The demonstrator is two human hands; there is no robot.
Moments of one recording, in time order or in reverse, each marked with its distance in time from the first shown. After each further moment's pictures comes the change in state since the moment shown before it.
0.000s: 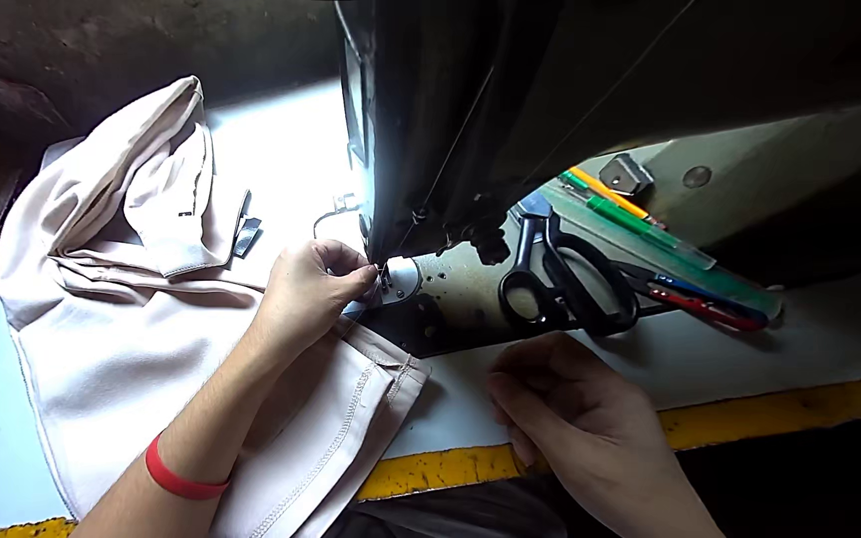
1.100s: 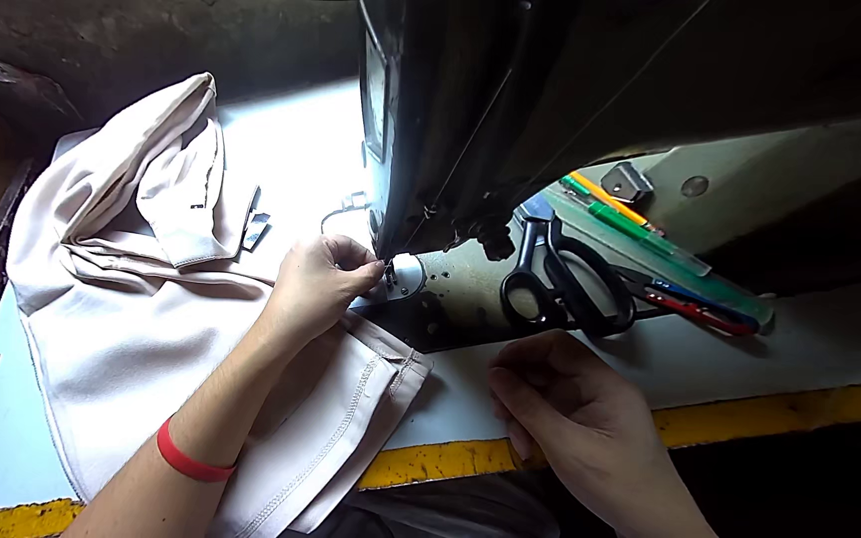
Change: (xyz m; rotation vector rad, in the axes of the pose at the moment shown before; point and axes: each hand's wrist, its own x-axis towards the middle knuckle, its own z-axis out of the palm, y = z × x) left_hand 0.000 0.003 0.000 -0.008 -0.019 -0.044; right_hand 0.000 -0.001 0.000 -0.021 0.007 0.010
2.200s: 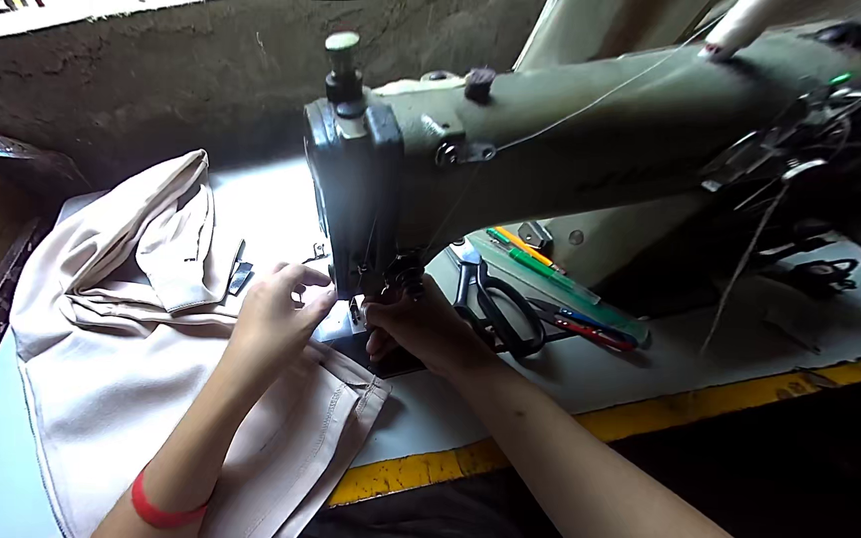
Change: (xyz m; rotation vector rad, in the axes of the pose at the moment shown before) left_hand -0.016 0.013 -0.016 0.297 0.174 0.232; right_hand 0.120 -0.044 0.047 0.056 -0.173 0.341
